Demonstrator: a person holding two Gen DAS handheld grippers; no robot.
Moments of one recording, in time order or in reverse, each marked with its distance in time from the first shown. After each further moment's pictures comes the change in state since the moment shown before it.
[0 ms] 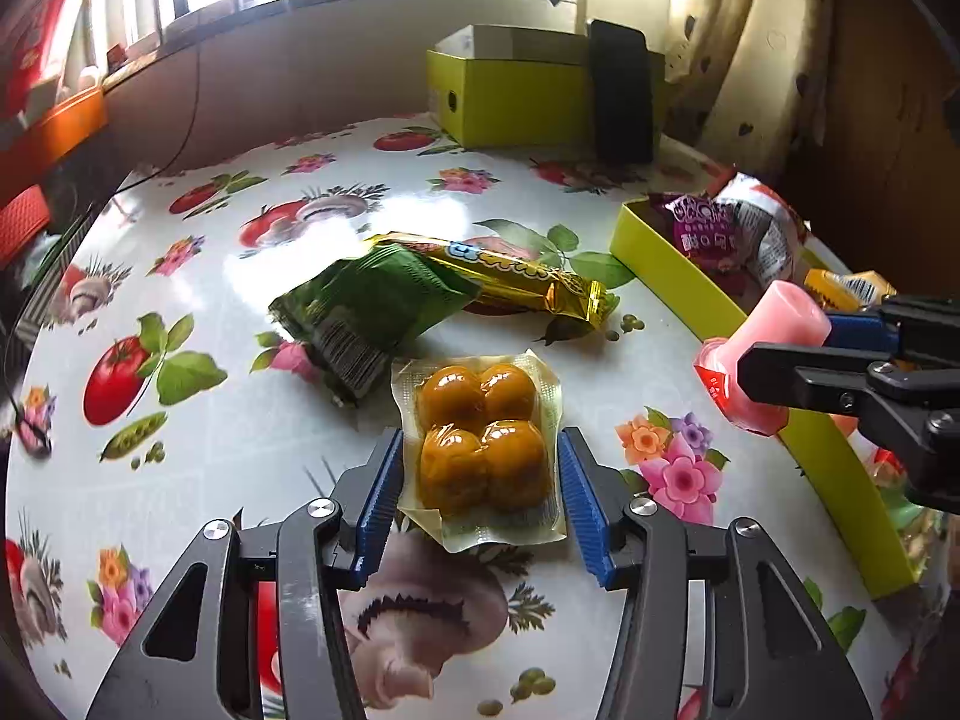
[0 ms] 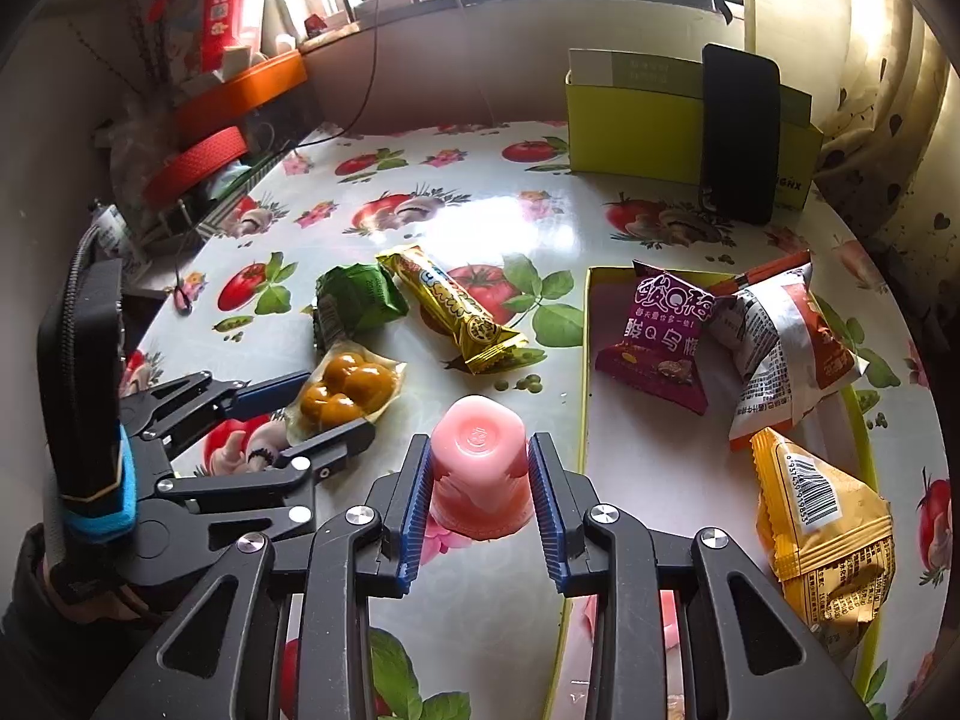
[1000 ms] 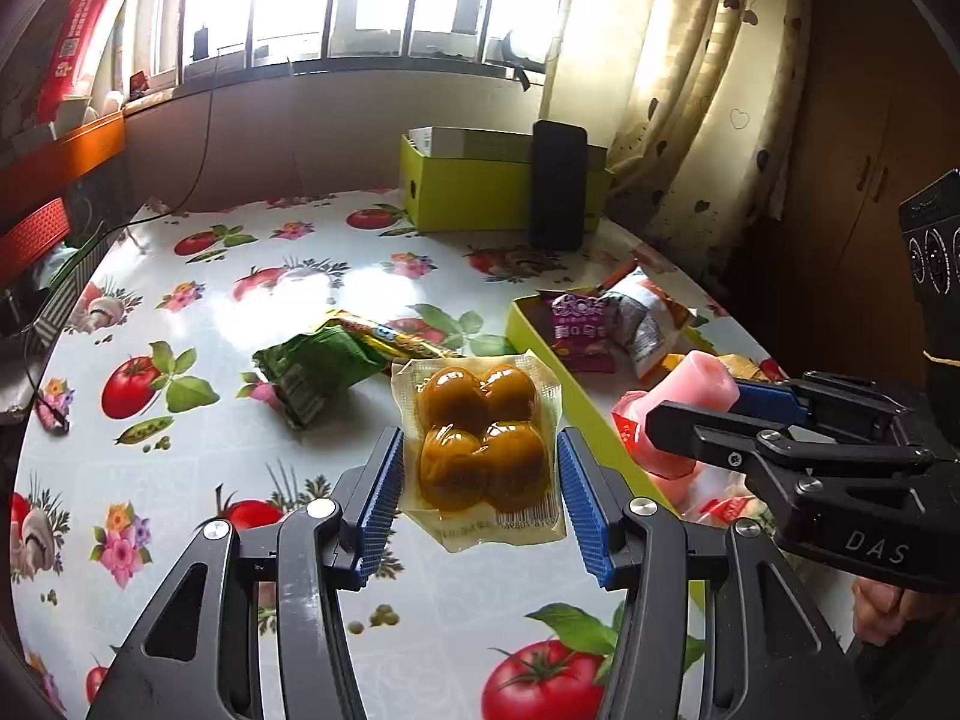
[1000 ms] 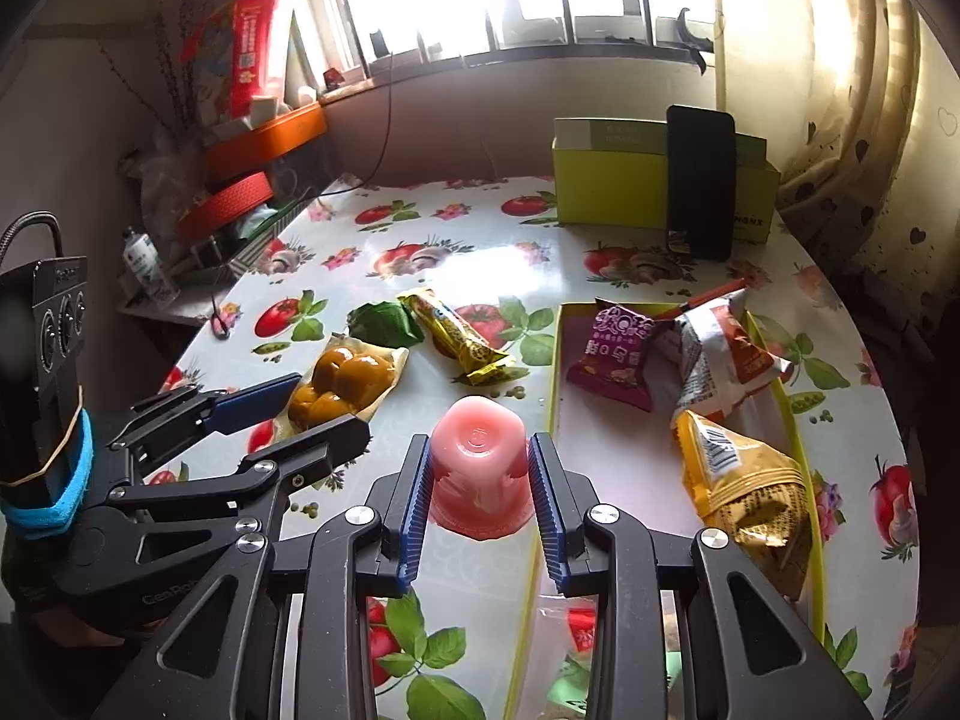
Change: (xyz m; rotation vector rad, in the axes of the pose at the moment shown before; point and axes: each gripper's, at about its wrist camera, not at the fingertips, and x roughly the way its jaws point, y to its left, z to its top) left arm -0.077 -0.043 0.007 -0.069 -0.138 -0.078; right arm -0.066 -0.008 -0.019 -0.001 -0.117 0.015
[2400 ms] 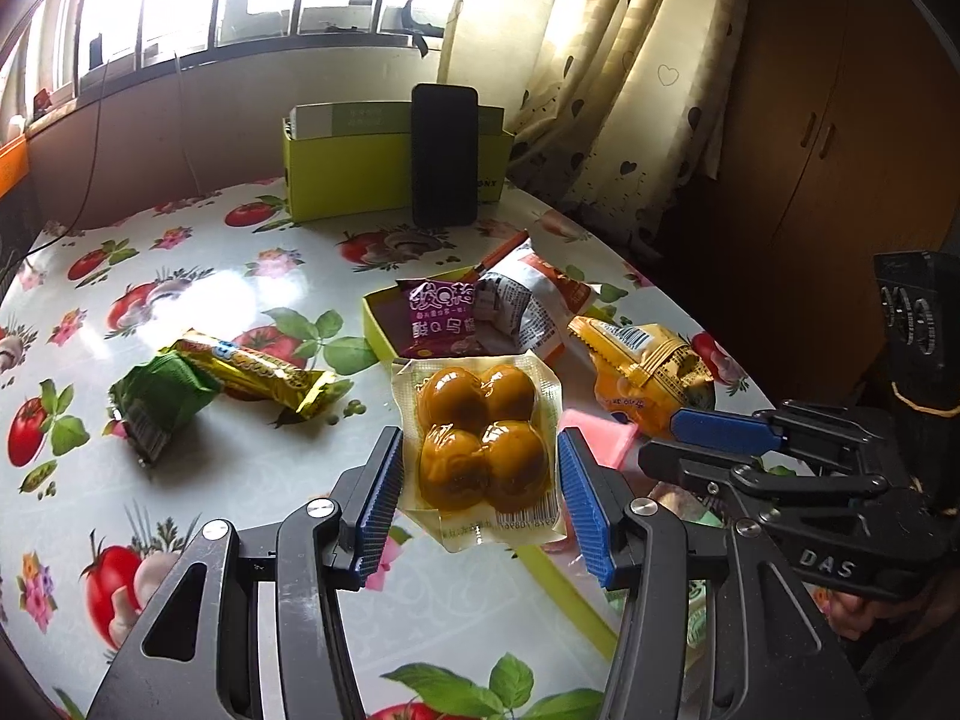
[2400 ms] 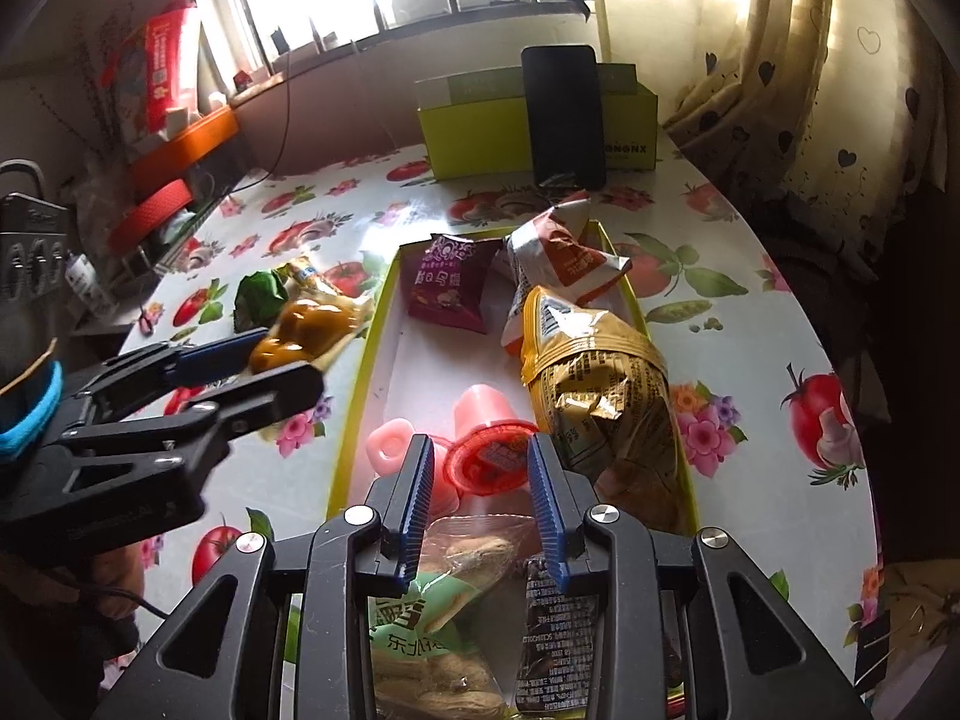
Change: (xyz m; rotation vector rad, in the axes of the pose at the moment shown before) left arm 0.044 -0.063 0.015 0.085 0.071 -0.149; right arm -0.017 -0.080 -0.038 0.116 0.049 -0.106
